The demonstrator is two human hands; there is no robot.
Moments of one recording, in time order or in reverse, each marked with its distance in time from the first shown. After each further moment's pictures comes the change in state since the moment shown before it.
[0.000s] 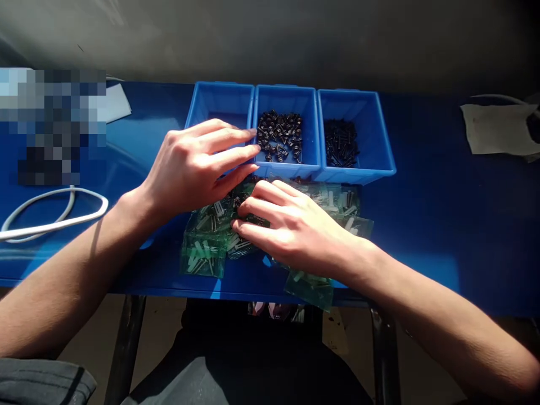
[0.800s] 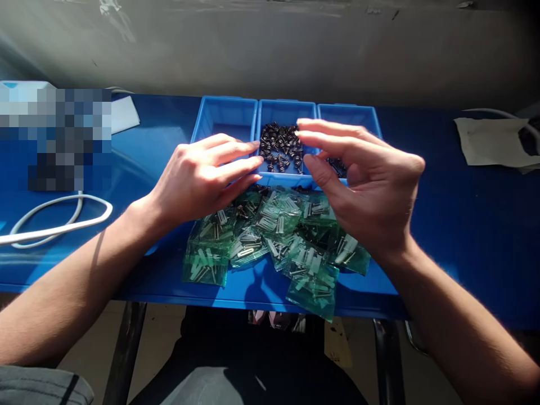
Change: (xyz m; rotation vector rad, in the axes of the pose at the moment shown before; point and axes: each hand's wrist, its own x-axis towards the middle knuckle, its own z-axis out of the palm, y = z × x) left_hand 0.002 0.001 -0.002 -0.001 -0.024 -0.021; right_hand -0.014 0.037 -0.024 0.371 0.579 0.574
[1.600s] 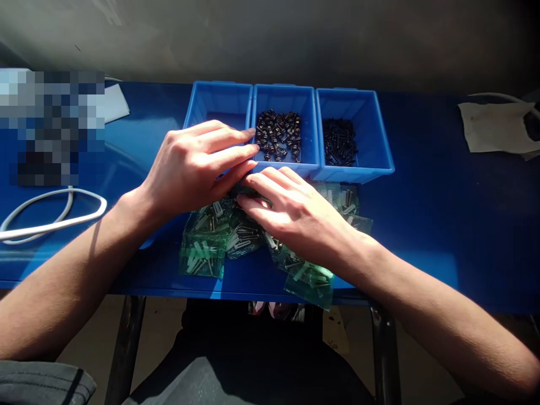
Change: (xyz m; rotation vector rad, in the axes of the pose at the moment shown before) left_hand 0.001 -0.001 0.003 0.039 0.057 0.067; right_hand -0.019 -0.018 0.035 -0.502 -0.521 -0.508
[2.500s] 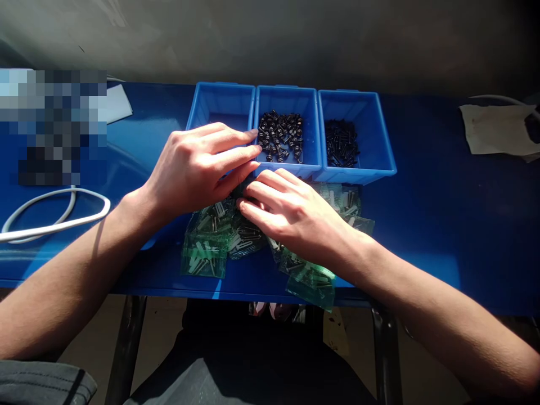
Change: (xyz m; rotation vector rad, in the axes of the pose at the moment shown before) left_hand -0.004 0.000 0.000 -0.038 -0.056 -0.091; right_hand 0.005 0.000 0.000 -0.035 0.040 -0.064
